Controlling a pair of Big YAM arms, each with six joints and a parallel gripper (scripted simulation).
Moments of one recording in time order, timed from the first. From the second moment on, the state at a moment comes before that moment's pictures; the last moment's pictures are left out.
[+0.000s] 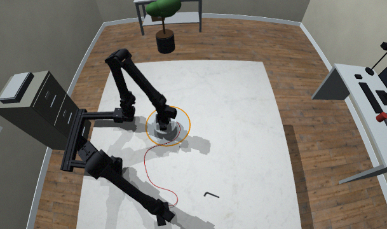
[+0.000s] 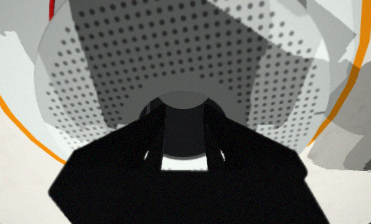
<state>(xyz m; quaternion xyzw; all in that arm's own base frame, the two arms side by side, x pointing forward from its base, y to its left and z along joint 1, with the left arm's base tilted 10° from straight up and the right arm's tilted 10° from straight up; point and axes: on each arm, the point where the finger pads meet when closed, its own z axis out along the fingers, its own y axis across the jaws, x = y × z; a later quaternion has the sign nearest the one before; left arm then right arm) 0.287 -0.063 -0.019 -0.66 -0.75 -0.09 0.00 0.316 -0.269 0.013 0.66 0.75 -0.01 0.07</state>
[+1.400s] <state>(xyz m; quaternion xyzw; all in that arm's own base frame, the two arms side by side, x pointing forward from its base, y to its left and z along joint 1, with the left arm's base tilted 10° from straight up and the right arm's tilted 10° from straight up) 0.301 -0.040 -0.010 -0.57 -0.81 -0.09 -0.02 0.316 -0.269 0.013 0.66 0.75 -0.01 0.07</state>
